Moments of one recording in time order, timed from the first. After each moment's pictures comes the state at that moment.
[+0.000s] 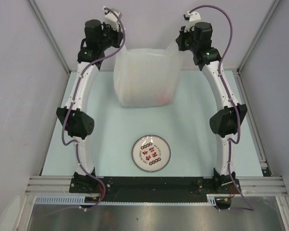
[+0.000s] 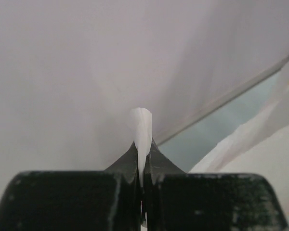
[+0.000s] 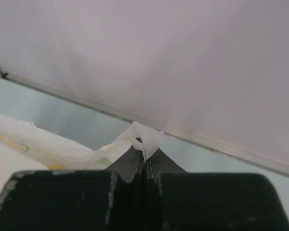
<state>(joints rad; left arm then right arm) -0.22 2.07 2.36 -0.39 0.33 0.16 0.28 2.13 2.40 -0.45 -0.15 0.04</state>
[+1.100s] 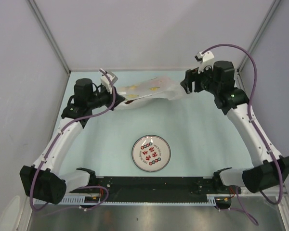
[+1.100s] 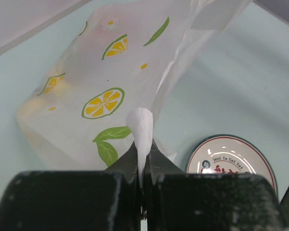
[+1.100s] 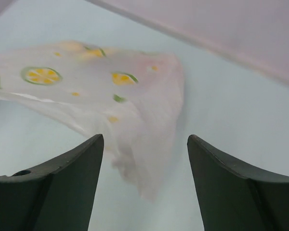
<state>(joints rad) -0.23 1.18 1.10 -0.32 0.60 0.13 0.28 1.33 1.40 -0.44 -0.24 -0.04</state>
